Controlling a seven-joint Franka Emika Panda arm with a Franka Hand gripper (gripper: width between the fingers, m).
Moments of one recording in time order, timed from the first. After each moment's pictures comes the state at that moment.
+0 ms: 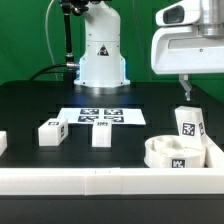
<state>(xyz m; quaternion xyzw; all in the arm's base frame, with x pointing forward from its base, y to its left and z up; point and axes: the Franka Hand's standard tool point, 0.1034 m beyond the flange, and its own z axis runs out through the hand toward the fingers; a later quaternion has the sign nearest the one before) 0.586 0.148 0.108 -0.99 0.16 0.01 0.06</state>
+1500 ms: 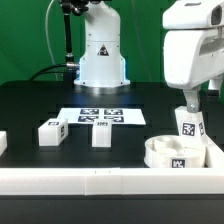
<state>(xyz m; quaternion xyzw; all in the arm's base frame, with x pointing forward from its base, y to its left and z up) 0.585 0.128 0.095 -0.90 -0.43 -0.03 0.02</state>
